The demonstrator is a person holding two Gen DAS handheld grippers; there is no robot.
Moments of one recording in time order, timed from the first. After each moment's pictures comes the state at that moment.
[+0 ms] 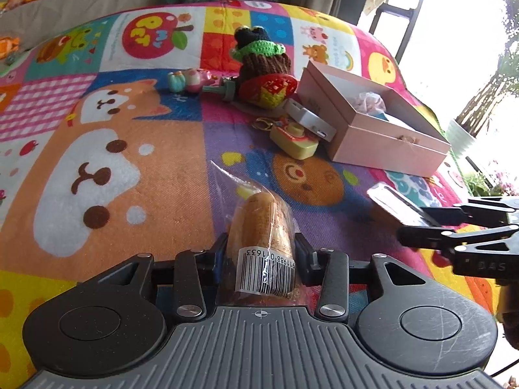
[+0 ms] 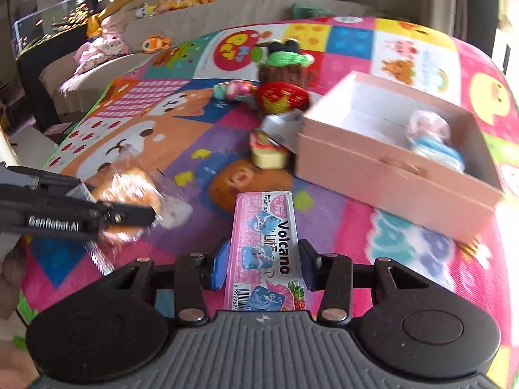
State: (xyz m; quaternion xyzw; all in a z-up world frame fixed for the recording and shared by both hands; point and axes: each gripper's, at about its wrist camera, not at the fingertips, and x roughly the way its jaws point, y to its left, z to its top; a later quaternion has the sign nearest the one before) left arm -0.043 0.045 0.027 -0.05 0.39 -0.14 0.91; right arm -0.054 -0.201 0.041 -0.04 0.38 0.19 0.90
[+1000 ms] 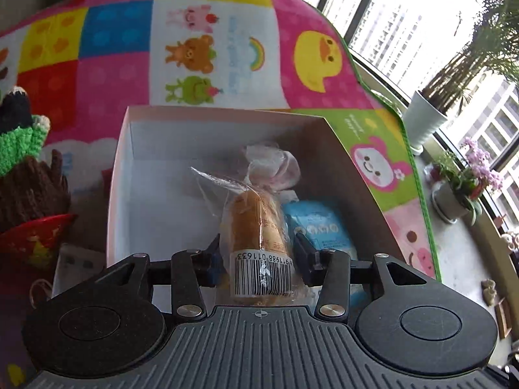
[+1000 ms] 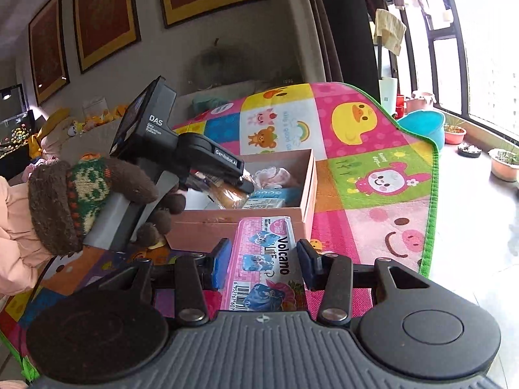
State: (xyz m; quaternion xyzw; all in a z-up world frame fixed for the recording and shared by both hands) left arm 0.158 -0.163 0.054 -0.02 0.44 -0.24 0.86; right arm -0.089 -0.338 0.066 0.09 0.24 0.07 0.96
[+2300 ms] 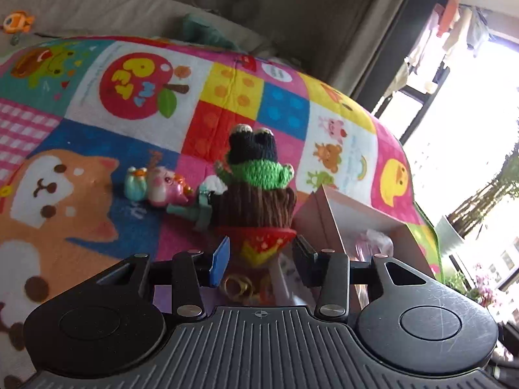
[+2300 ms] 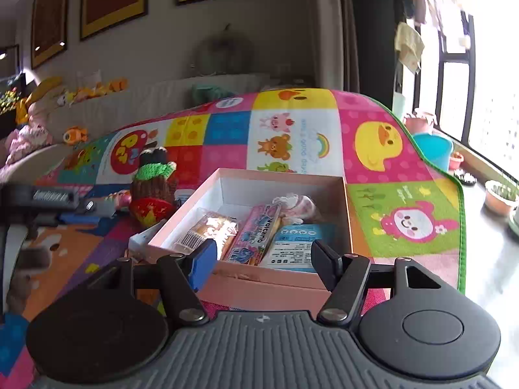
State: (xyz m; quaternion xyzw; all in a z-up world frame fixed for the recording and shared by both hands) left arm 0.113 0.024 0.057 -0.19 0.32 -0.12 0.92; right arm -0.021 -0.259 0.085 -0.03 0.23 0.07 0.97
